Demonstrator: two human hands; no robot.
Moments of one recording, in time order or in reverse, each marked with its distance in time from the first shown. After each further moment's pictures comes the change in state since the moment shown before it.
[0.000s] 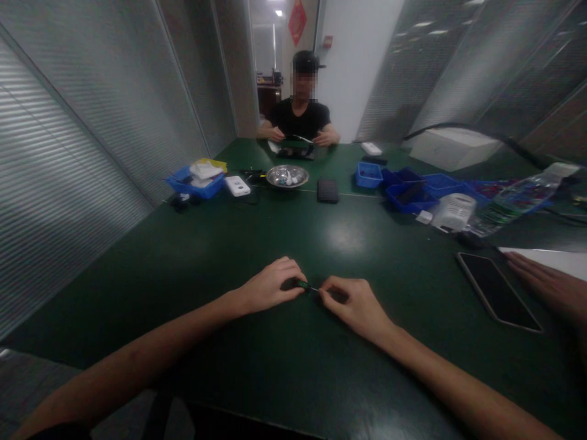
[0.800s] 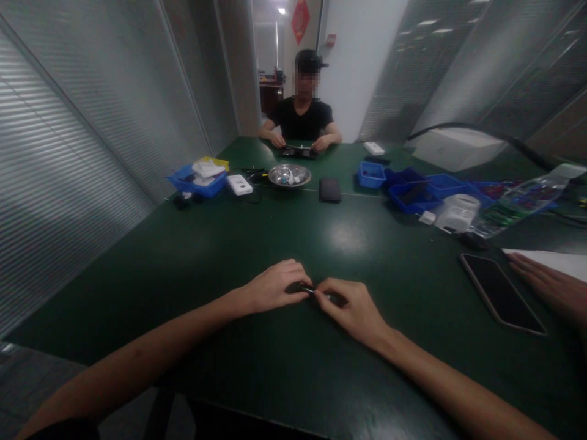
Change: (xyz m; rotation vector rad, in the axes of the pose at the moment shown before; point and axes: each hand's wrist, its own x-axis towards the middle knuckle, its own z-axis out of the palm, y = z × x) left_hand 0.001 -0.001 0.003 0.038 -0.038 0.065; right_hand 0.001 -0.007 0.010 0.037 0.016 -0.090
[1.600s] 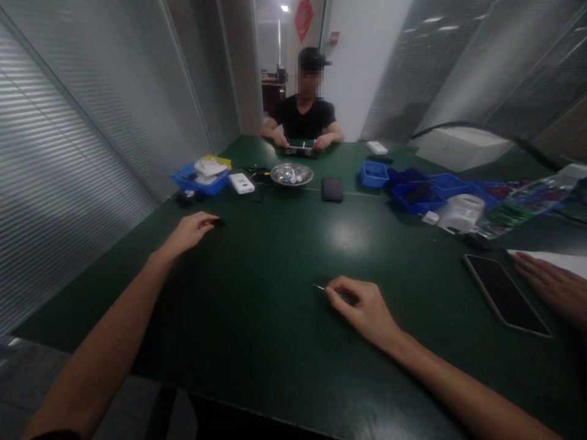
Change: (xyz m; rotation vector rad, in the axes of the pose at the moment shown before) left_hand -0.121 -0.152 -0.147 0.298 0.363 -0.727; right_hand -0.008 0.004 -0.008 0.006 0.055 0.085
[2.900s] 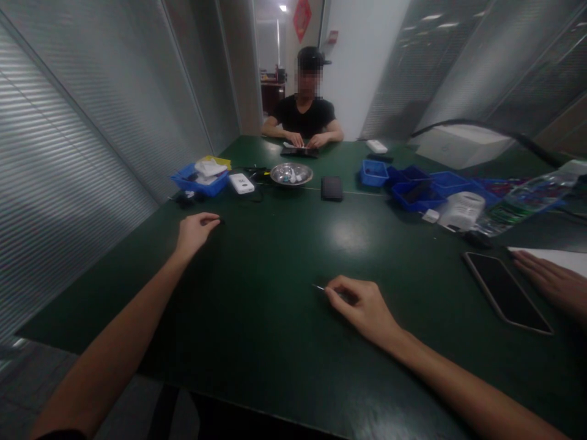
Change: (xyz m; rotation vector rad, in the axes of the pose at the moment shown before) left_hand -0.001 0.015 0.019 -0.075 0.291 -0.231; right_hand -0.001 -0.002 0.001 0.011 -0.031 0.000
